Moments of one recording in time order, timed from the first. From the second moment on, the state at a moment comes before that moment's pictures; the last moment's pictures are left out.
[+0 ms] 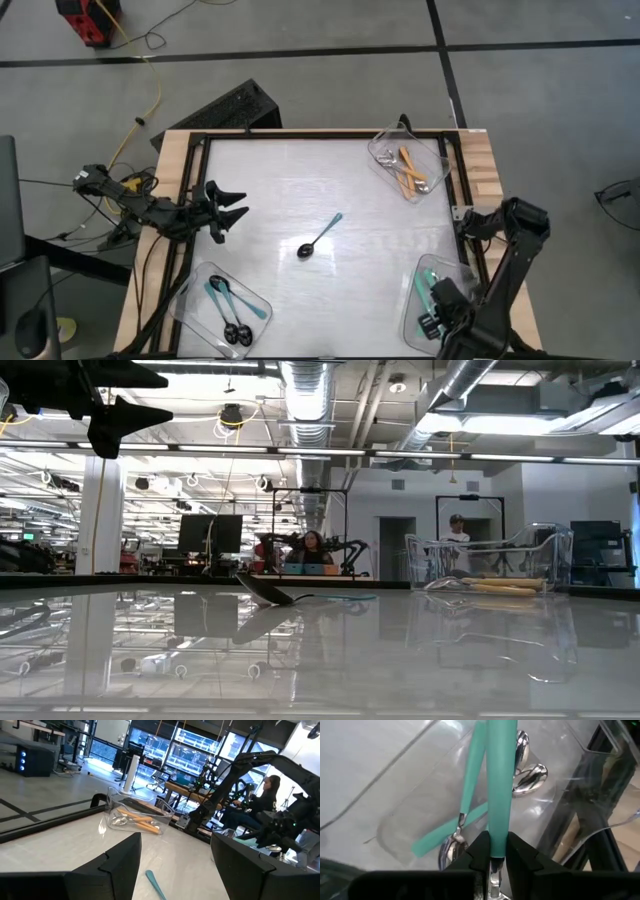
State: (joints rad) left arm -0.44 0.34 0.21 0.16 -0.78 -0.35; right arm 1.07 1.79 1.50 -1.51 0.07 2.18
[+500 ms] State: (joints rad) left arm -0.44 0.34 0.21 0.16 -0.79 -0.36; right arm 1.07 1.84 1.41 -1.42 0.02 2.18
